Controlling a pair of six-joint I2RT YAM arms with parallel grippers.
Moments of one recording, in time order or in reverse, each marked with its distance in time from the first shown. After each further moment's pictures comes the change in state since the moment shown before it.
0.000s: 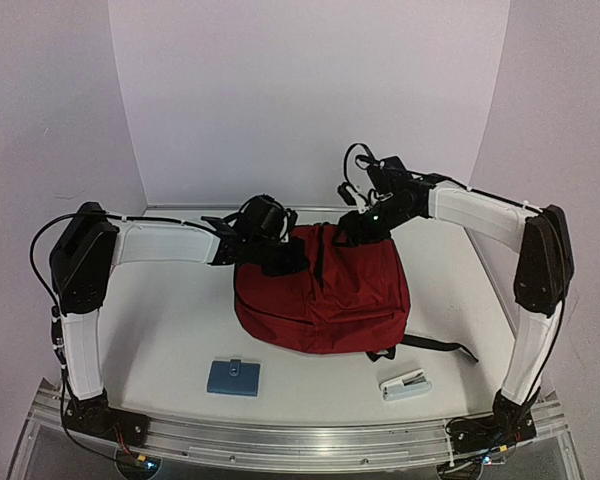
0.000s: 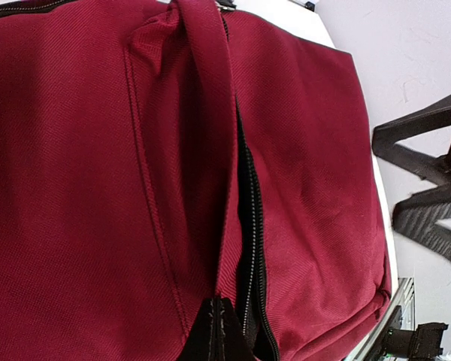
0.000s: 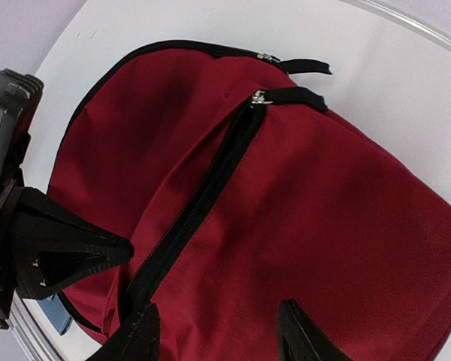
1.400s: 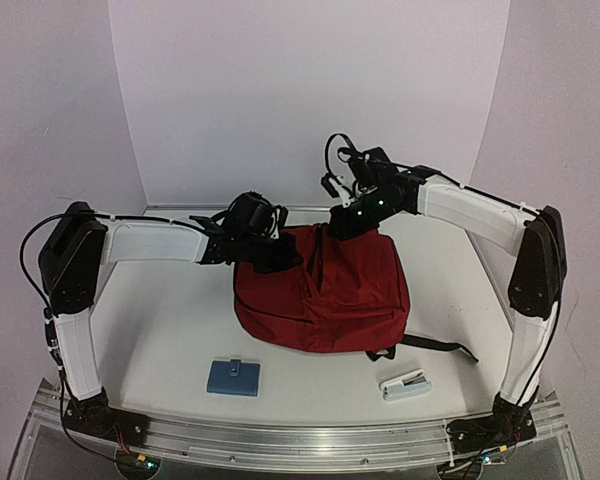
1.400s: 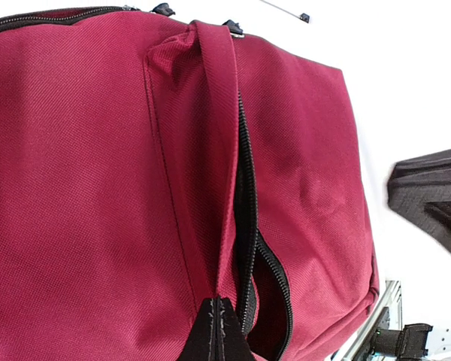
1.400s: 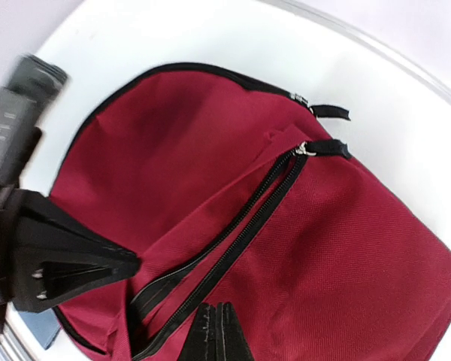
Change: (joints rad) left arm 0.037 -0.059 -0.071 0.045 0.040 -0.017; right arm 0.096 0.030 0.117 -0.038 0.153 -0.032
